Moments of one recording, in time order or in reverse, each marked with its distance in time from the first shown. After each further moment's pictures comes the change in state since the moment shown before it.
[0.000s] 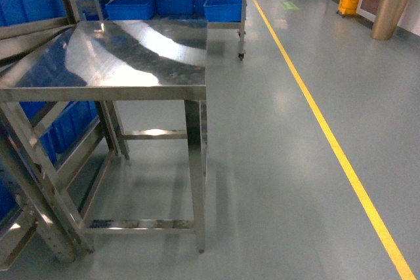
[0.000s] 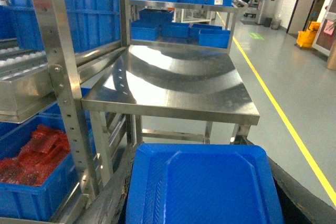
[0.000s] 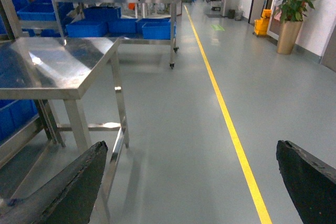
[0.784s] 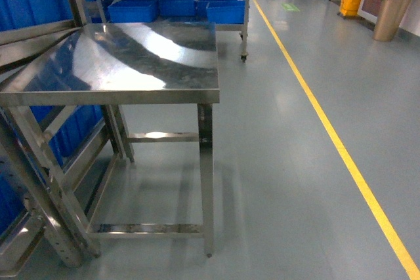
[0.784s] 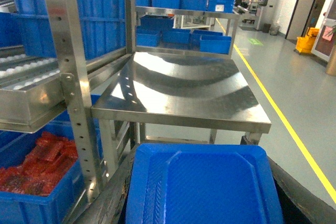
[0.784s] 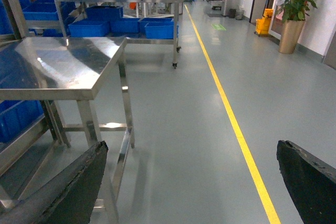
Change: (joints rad) left arm 0.000 -0.005 0.000 0.004 0.003 0.000; right arm 0.000 0.000 0.000 0.004 0.001 0.000
